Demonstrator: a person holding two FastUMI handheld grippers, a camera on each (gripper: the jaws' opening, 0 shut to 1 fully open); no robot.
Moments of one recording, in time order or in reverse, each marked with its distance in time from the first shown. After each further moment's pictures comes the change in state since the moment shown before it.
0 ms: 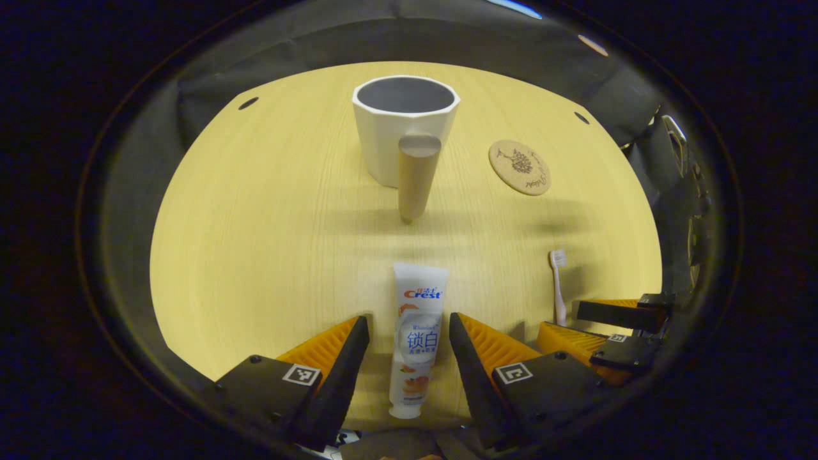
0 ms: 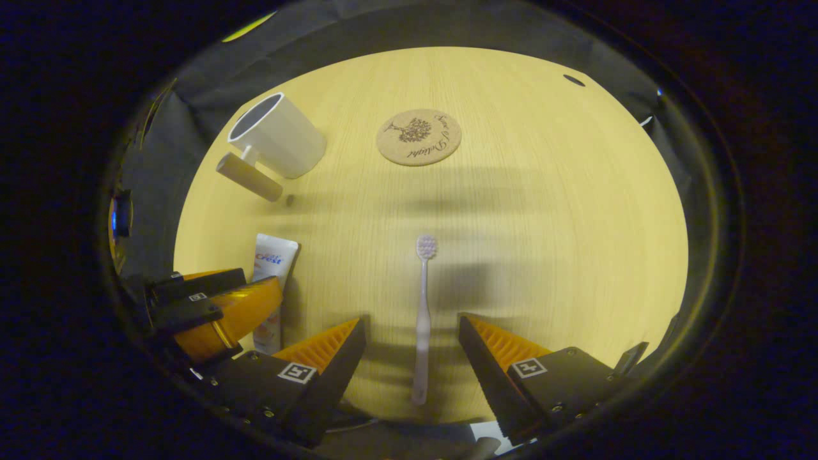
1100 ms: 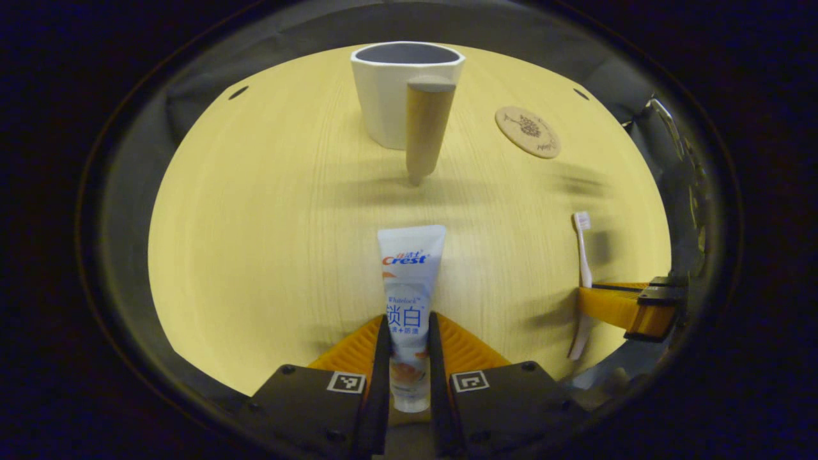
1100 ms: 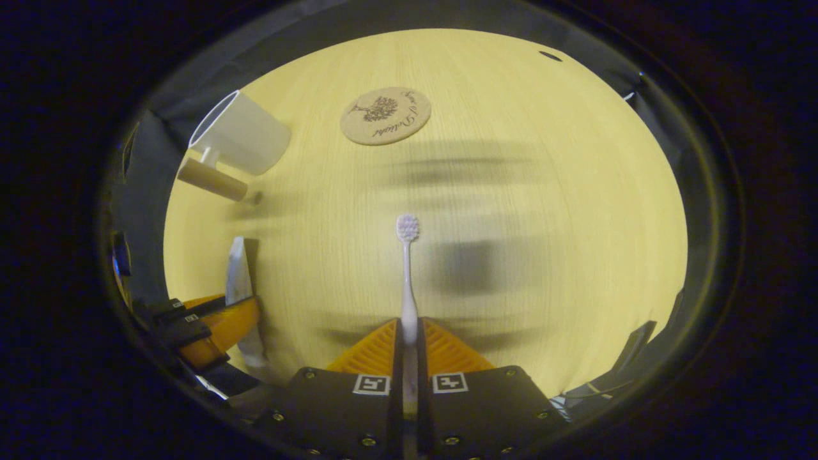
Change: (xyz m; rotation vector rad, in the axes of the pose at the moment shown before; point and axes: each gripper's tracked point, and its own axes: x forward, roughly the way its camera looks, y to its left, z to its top) left arm 0.012 0.012 -0.027 0.050 0.068 0.005; right arm 0.005 -0.017 -0.012 0.106 0.071 -0.028
